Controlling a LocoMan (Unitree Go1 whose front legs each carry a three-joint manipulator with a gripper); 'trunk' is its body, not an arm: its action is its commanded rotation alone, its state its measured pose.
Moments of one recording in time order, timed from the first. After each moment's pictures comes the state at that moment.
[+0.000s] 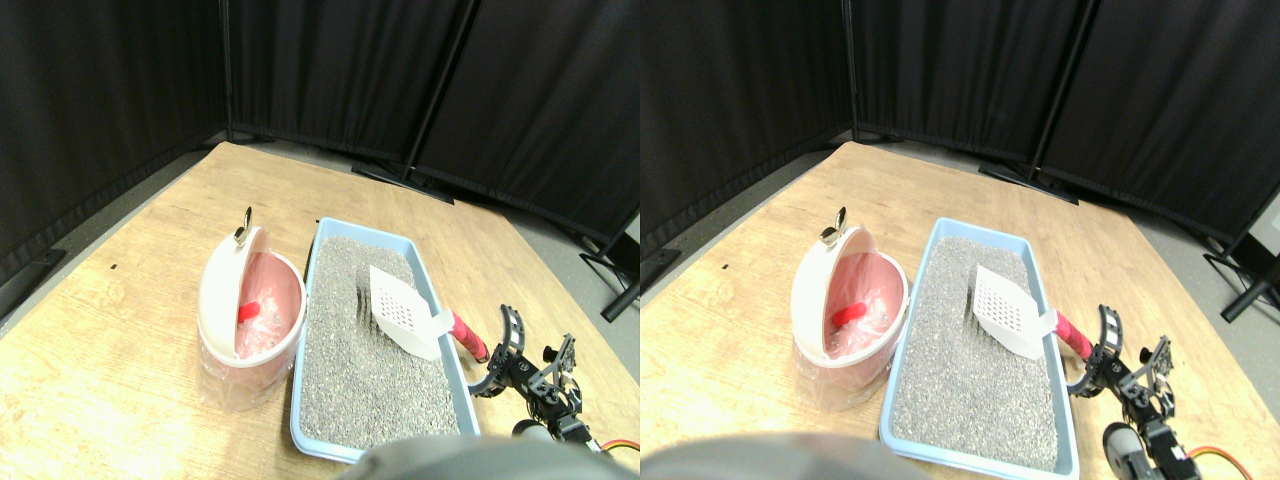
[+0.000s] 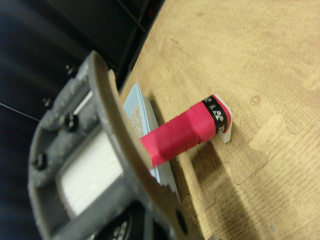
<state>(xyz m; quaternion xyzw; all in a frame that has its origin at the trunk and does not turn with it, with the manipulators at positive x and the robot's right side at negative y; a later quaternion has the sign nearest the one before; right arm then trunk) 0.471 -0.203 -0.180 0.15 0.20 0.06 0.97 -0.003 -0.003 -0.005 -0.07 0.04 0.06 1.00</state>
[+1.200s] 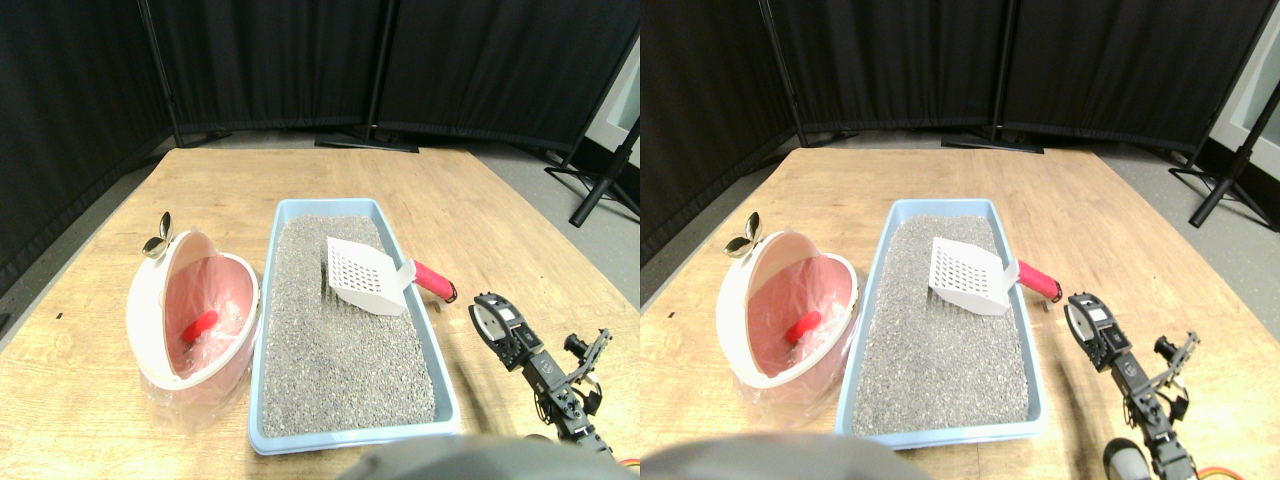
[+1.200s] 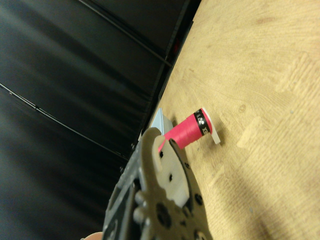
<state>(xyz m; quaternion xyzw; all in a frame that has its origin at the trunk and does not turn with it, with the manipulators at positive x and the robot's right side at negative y) 0.421 -0.225 -0.167 0.07 0.02 0.10 0.99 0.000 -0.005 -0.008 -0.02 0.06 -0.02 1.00</state>
